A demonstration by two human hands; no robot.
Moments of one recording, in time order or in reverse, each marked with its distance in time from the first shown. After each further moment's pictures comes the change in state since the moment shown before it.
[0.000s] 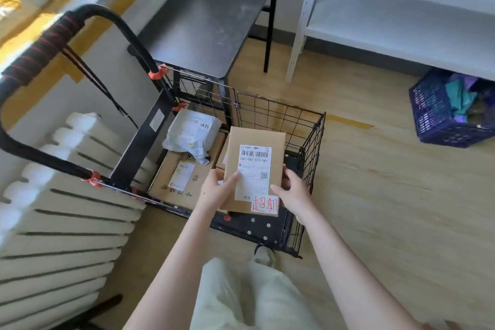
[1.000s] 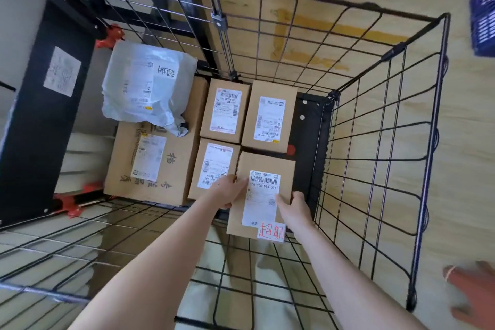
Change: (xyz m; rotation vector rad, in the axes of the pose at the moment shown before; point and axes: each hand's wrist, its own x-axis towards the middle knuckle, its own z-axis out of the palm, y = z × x) left_hand 0.246 -0.162 0.087 0.601 -0.489 -0.365; right_hand 0.177 0.197 0.146 0.056 0.039 0.616
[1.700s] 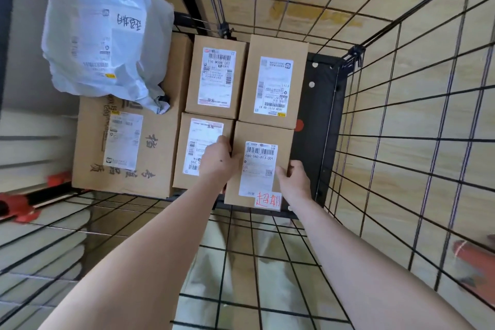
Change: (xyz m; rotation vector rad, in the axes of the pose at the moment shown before) left_hand 0.082 -0.012 0.011 0.141 0.384 0.136; right_hand 0.085 0.009 0.040 0.026 0.102 -0.054
